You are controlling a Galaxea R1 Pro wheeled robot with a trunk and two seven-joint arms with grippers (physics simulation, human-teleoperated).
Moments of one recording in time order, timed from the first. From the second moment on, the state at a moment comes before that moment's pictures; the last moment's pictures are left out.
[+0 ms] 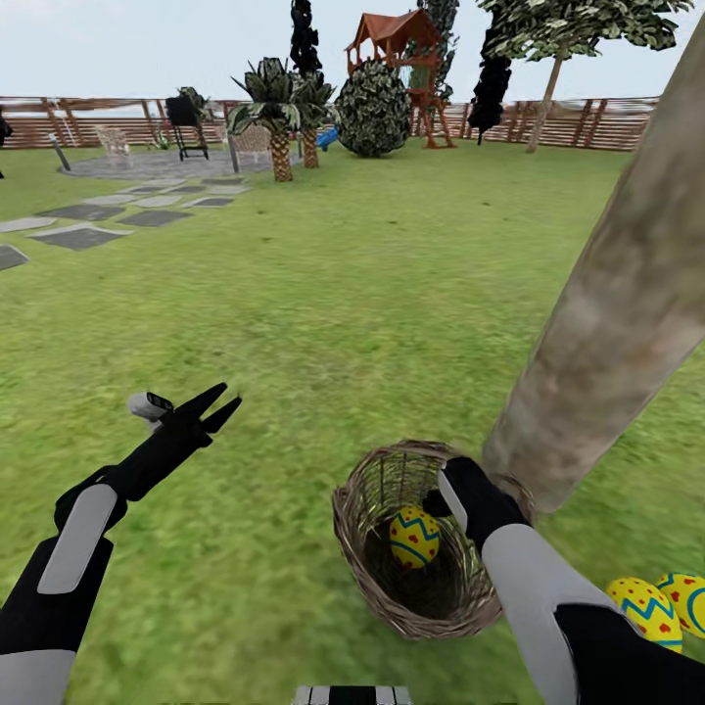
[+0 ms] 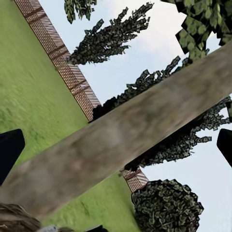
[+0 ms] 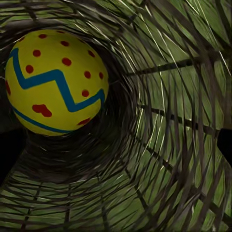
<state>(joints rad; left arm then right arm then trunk) -0.51 0.19 0.15 -1.39 1.13 0.74 -0.74 -0.91 0.12 -0.08 -0.51 0.09 0.86 -0.22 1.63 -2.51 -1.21</state>
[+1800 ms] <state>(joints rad) -0.45 0.24 0.12 -1.38 1.09 0.74 -0.74 -0.94 0.12 -0.13 -0.59 0.03 0.64 -0.09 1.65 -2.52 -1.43</state>
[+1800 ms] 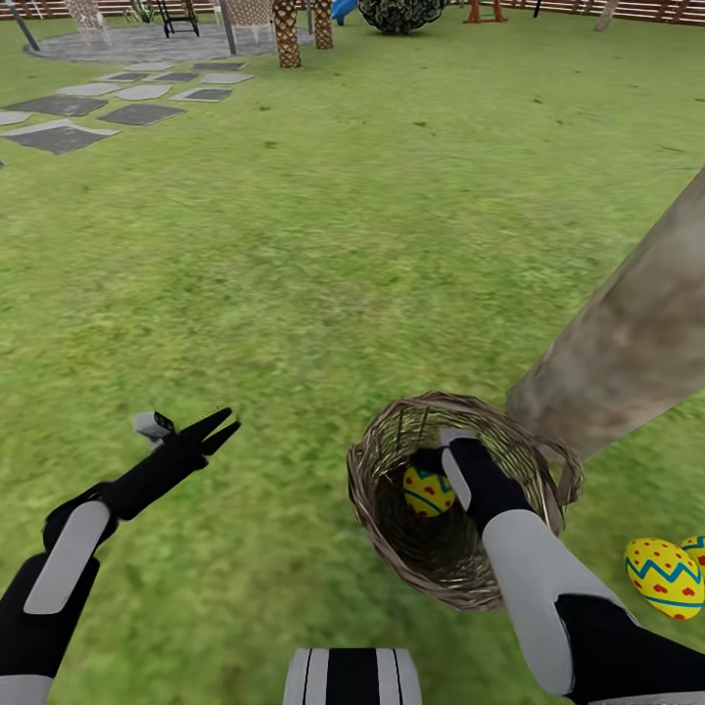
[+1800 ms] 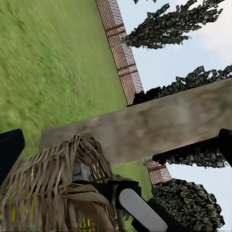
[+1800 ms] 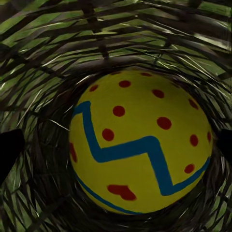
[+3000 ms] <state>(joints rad) -0.45 0.25 0.12 -1.38 1.09 0.74 -0.74 -0.93 0.16 -0.24 -0.50 -0.38 0.31 -0.52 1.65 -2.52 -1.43</state>
